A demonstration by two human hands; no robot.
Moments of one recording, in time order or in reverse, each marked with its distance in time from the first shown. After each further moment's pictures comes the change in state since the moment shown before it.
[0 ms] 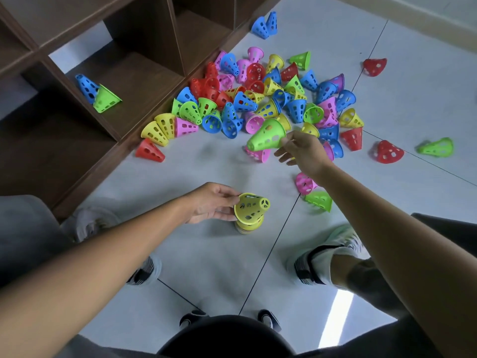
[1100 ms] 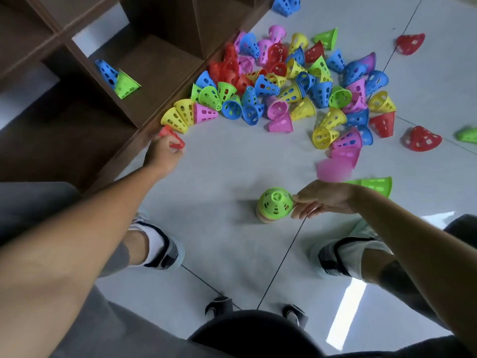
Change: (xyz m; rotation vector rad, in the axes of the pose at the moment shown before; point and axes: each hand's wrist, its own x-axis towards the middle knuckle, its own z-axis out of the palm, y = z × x) left_hand 0.008 0.016 -0.176 0.809 0.872 0.241; right_hand -0.045 0.057 0.022 -0.054 -0.705 0.503
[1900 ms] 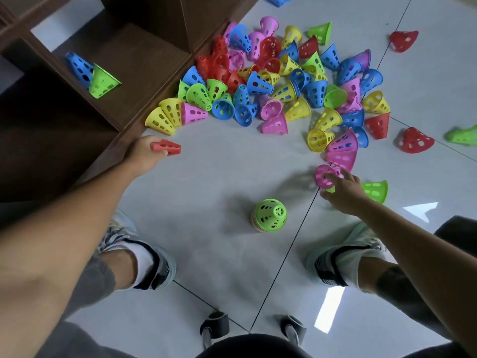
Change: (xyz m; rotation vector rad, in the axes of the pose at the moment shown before) left_hand 0.042 -0.015 -0.003 -0.058 -0.172 -0.030; right_hand 0.034 0.056 -0.054 -0.702 0.754 0.203
